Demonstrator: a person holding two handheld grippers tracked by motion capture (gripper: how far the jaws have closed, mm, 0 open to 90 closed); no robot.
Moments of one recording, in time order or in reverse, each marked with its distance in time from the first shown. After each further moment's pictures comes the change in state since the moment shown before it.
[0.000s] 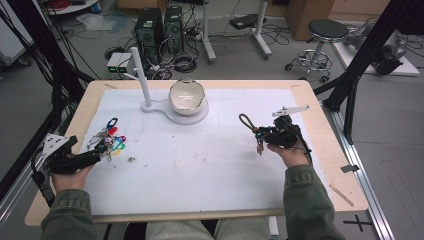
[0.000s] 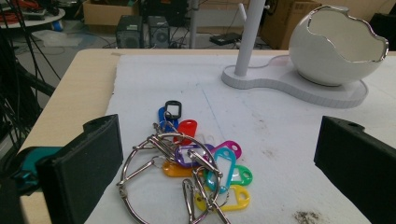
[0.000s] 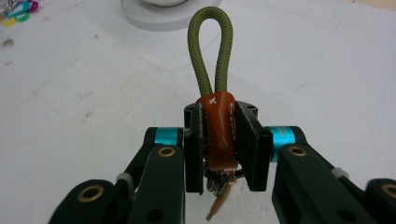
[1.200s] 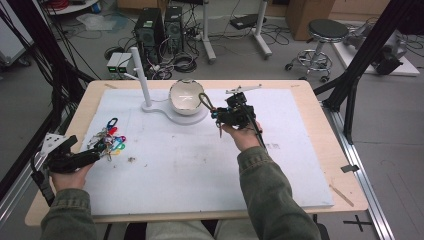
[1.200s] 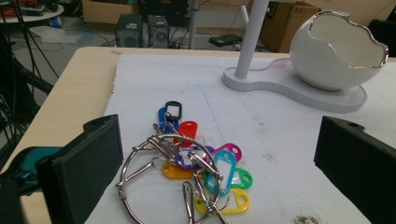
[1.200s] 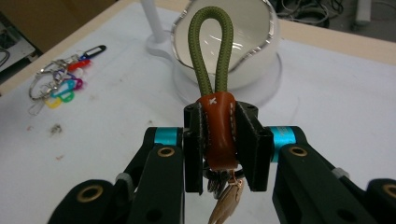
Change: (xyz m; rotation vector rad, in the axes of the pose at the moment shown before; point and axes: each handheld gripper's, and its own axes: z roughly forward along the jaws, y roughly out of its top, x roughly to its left) left arm 0.003 0.001 0.002 -0.005 -0.008 -0.029; right arm 0.089 0.087 0.058 -0.072 0.020 0.046
